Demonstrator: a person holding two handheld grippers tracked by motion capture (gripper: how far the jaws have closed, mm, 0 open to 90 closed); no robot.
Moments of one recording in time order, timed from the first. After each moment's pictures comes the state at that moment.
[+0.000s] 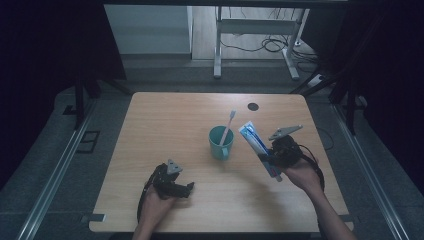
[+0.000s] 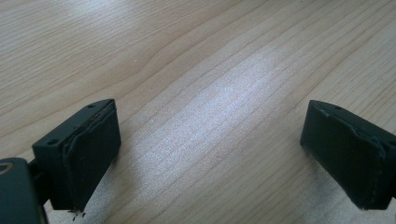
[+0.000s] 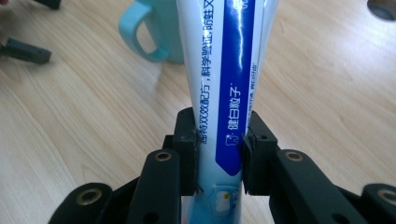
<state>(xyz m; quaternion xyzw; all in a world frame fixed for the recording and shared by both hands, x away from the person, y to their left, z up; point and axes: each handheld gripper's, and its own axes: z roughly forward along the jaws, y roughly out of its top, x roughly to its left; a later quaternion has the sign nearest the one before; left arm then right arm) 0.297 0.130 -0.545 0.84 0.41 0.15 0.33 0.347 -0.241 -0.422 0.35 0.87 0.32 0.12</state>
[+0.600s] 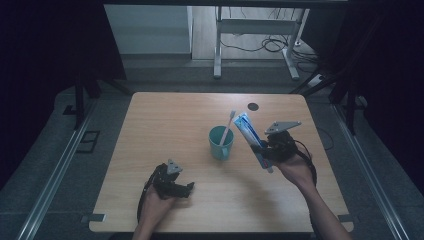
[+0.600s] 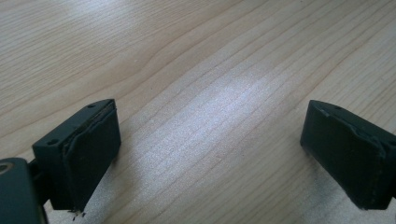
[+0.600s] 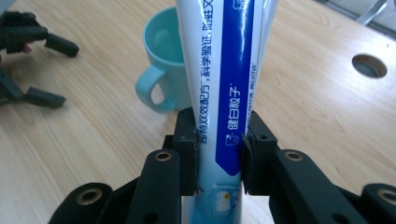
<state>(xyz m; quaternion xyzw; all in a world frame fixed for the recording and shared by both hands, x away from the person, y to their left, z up) 0.297 0.130 -0.544 0.84 0.41 0.15 0.33 0.351 -0.224 -0.406 0.33 0.86 0.37 0.15</state>
